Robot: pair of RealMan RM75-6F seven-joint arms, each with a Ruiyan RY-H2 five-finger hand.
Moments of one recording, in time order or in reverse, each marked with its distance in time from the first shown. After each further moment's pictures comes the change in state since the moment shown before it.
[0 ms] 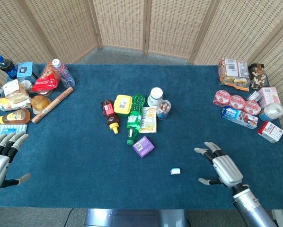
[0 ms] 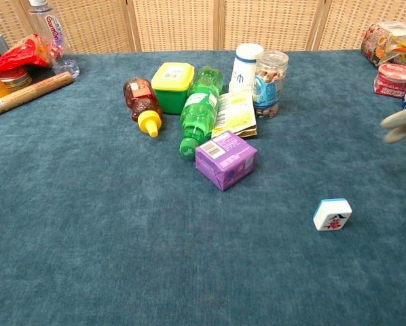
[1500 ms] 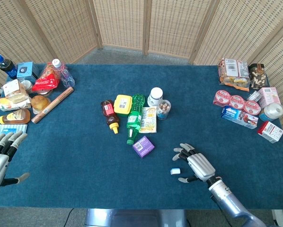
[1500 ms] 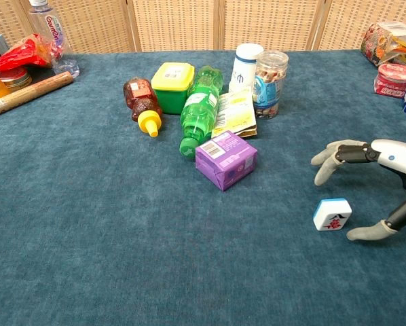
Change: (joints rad) left arm -0.007 -0.008 -0.005 0.011 -0.035 -0.013 0.009; right arm 0.133 -0.229 -0.001 0.167 0.061 -0.129 0.012
